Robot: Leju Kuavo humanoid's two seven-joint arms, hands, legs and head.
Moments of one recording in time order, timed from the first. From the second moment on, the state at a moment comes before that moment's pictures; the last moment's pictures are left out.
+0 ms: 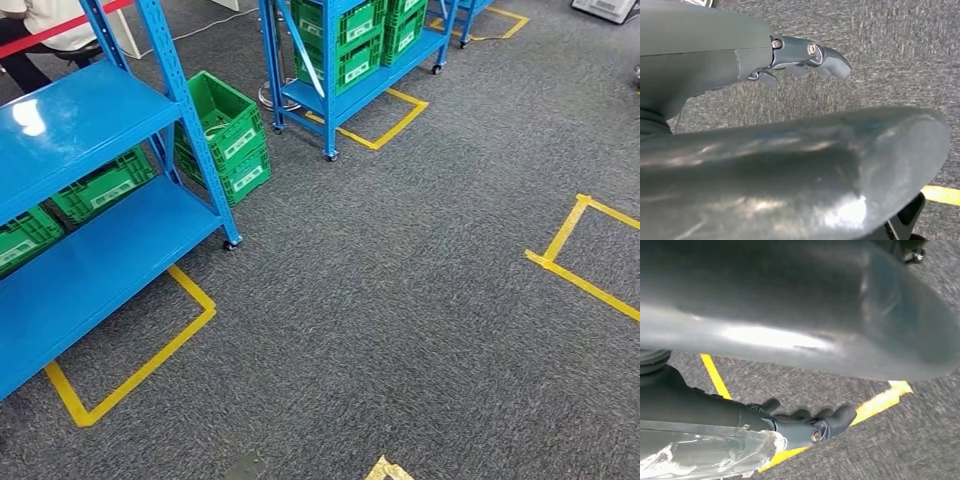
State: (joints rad) left arm -0.07 -0.33 0.85 -0.18 -1.37 0.17 -0.15; right arm 0.04 0.24 -0.09 -0.02 0.35 -0.45 -0.40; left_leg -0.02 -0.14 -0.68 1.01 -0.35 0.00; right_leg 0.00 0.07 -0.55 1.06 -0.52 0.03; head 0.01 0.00
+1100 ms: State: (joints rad) left arm -0.06 -0.32 0.98 -0.18 -1.19 0.19 -0.20; right arm 0.02 0.22 0.05 -0.01 0.59 -0.40 -0.39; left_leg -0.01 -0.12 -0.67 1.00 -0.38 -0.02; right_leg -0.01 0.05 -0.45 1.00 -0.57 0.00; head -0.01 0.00
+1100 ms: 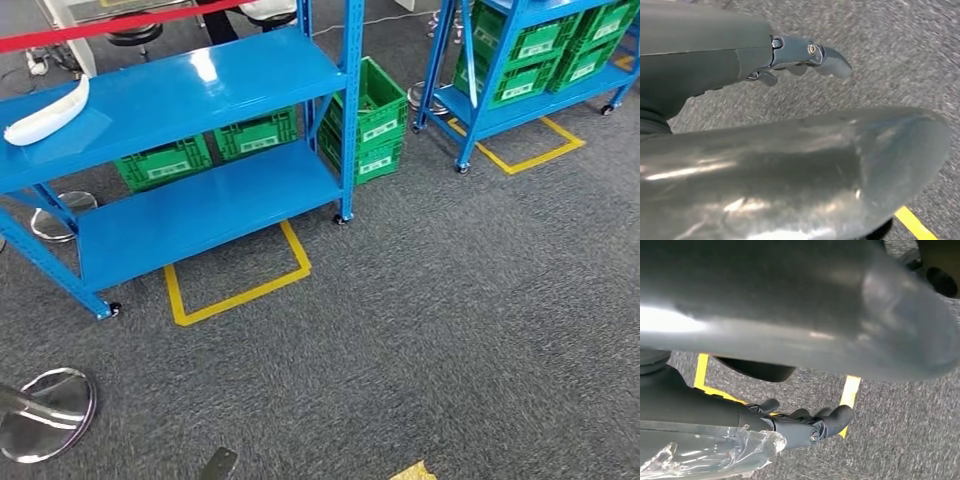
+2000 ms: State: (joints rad) left arm -0.04 -0.33 0.98 -0.18 -1.23 0.20 -0.23; right arm 0.06 0.20 0.03 0.00 0.55 -0.41 -0.40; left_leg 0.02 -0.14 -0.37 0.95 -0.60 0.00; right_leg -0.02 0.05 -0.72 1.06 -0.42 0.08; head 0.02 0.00
